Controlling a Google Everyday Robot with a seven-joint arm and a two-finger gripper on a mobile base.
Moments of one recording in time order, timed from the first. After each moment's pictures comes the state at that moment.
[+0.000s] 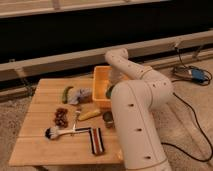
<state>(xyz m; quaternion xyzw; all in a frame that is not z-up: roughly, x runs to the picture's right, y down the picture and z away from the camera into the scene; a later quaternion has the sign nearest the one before) 0.066 0.008 0.967 -0.23 0.31 0.76 0.53</state>
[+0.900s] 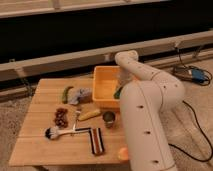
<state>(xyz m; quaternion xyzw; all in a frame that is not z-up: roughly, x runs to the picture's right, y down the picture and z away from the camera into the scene) 0.131 0.022 0.956 -0.20 0.34 0.79 0.47</state>
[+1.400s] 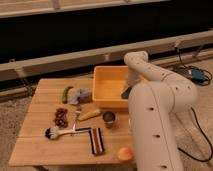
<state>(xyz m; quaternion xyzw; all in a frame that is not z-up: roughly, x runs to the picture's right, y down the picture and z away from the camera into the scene) 0.178 0.021 0.948 -0.17 0.33 0.82 0.43</state>
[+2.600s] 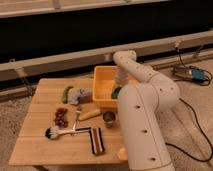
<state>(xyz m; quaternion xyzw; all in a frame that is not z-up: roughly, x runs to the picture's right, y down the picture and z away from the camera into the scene) 0.089 0.013 0.966 -0.27 0.29 0.73 0.56</state>
